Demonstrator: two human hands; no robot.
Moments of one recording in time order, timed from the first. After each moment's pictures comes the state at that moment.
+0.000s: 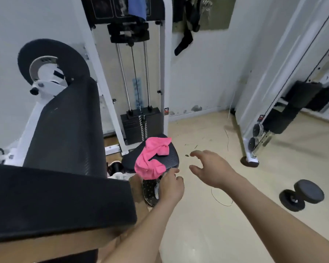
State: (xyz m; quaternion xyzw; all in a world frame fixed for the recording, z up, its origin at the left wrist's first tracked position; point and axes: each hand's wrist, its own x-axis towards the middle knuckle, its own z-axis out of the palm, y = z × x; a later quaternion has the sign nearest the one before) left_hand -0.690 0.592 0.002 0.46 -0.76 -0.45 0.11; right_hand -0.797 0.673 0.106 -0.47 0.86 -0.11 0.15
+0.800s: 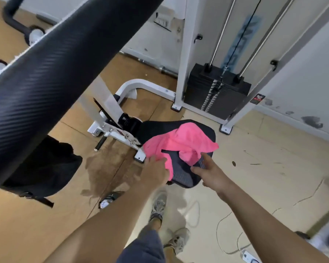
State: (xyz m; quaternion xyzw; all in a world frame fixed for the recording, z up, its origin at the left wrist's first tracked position) left_hand -0.818 0.408 -0.184 0.69 -0.65 -0.30 -0.06; right_hand -1.010 0.407 -0.113 -0.43 0.67 -0.11 0.59
